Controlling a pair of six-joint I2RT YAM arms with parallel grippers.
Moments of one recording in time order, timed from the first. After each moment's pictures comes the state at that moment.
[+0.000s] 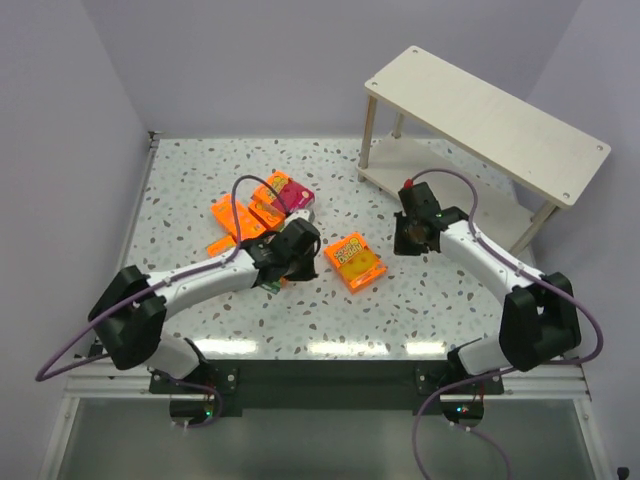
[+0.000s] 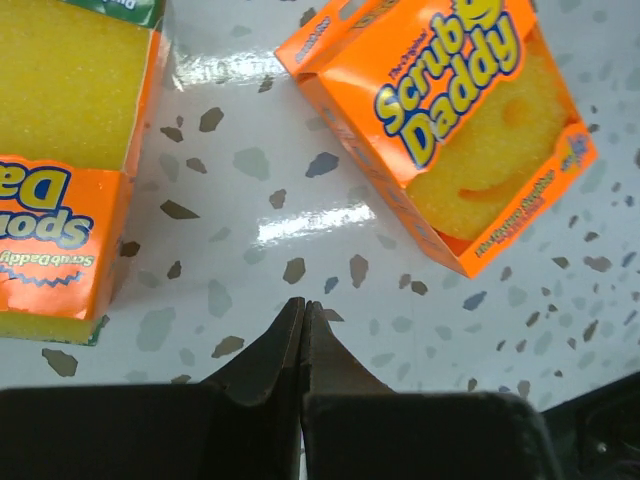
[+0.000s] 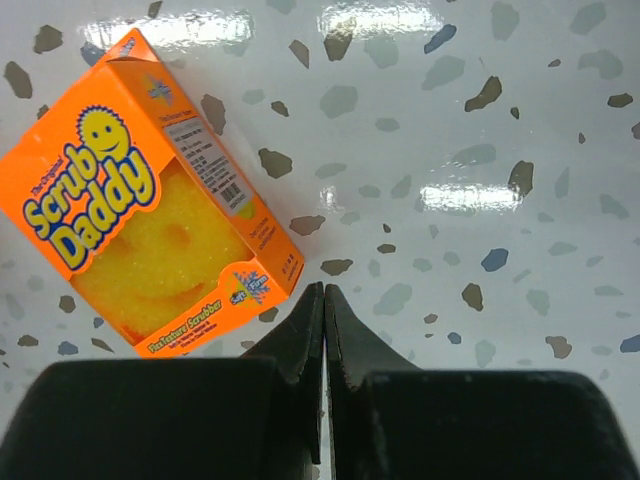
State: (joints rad) left arm -0.85 1.45 0.95 -0.41 -0.15 -0.77; right arm 0.39 1.42 1.02 -0.66 0.09 0.44
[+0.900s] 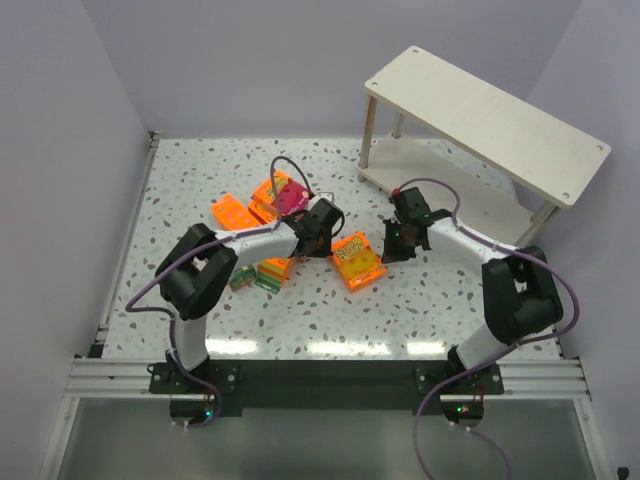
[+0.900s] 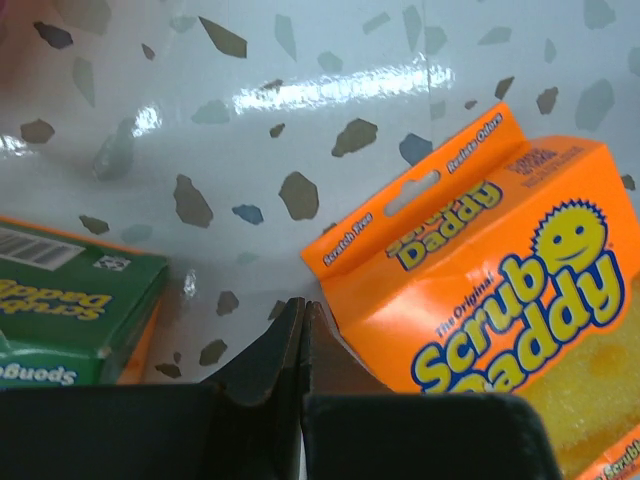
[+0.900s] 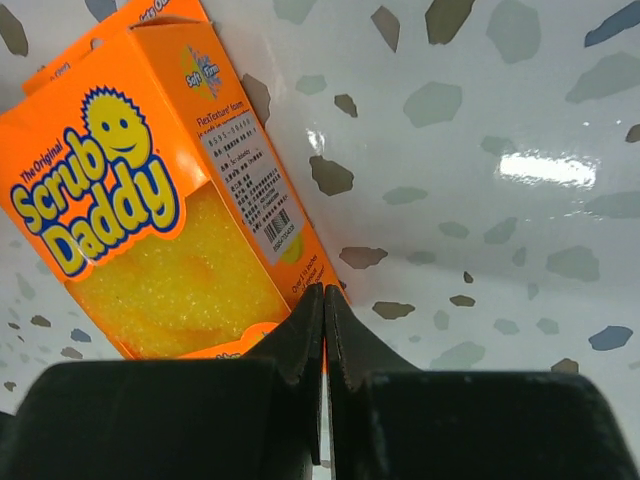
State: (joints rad) left arm -0.77 1.90 1.23 -0.32 -0.25 -0.63; right arm 0.37 1.60 0.99 -0.51 -0.10 0.42
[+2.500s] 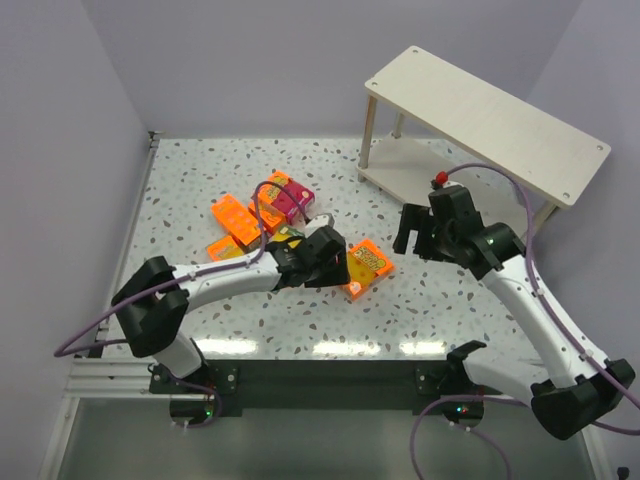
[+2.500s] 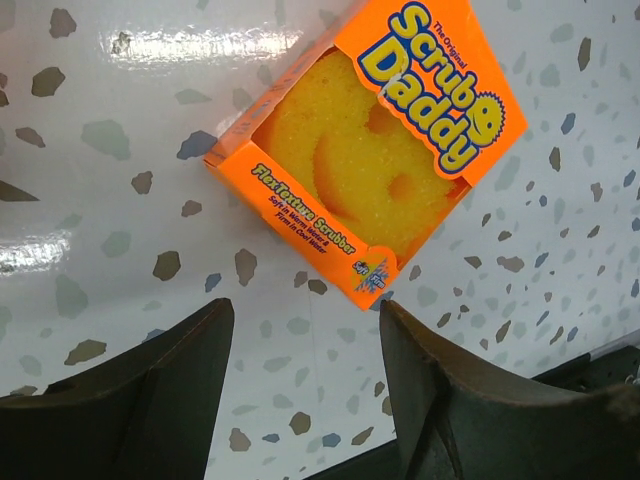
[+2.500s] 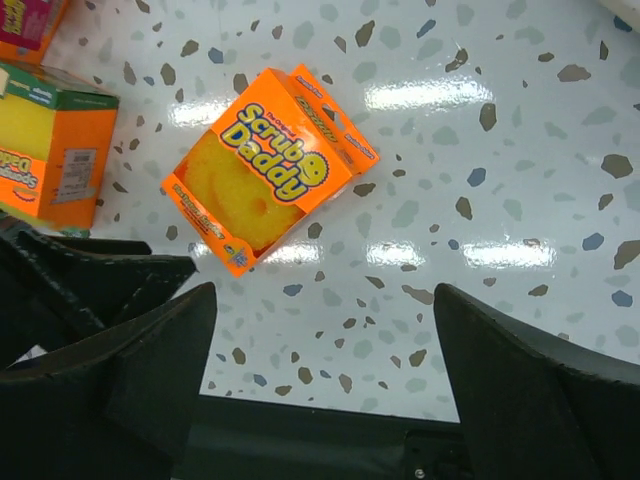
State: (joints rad) left arm -0.96 1.59 1.05 -0.39 -0.18 -0.95; right arm 0.45 1.07 1.12 -0.94 0.13 0.55
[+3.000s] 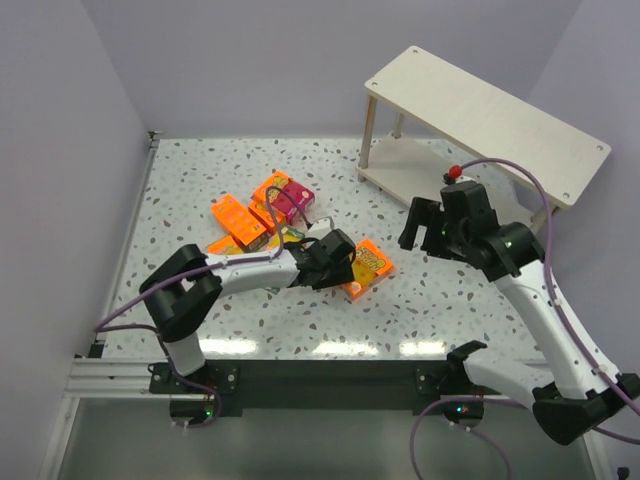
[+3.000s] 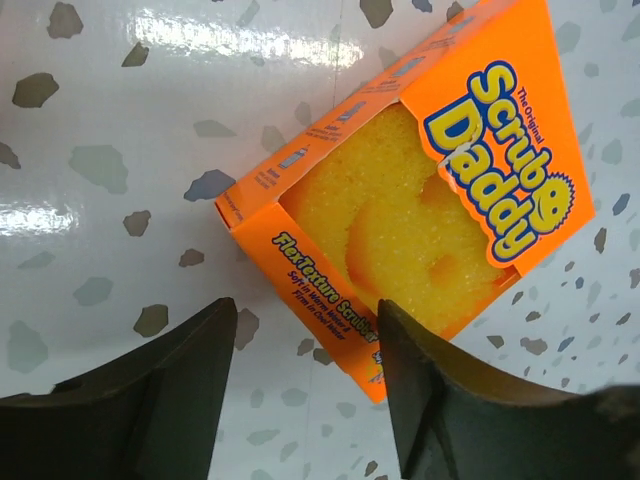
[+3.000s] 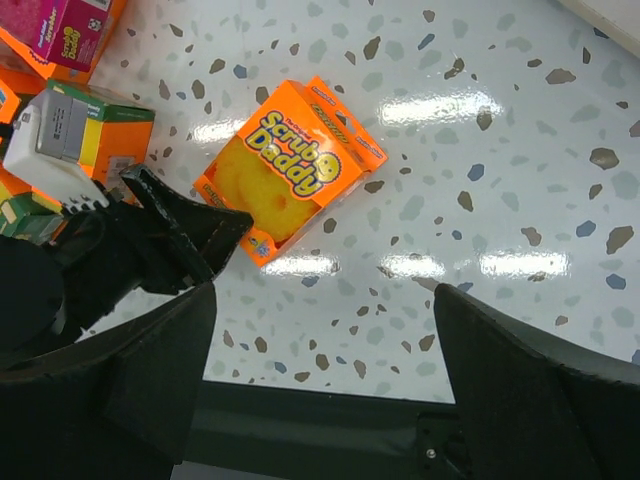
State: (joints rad) left arm -0.96 1.75 1.09 -0.35 -0.26 -1.07; right arm 0.44 1.04 1.25 -1.04 0.14 0.58
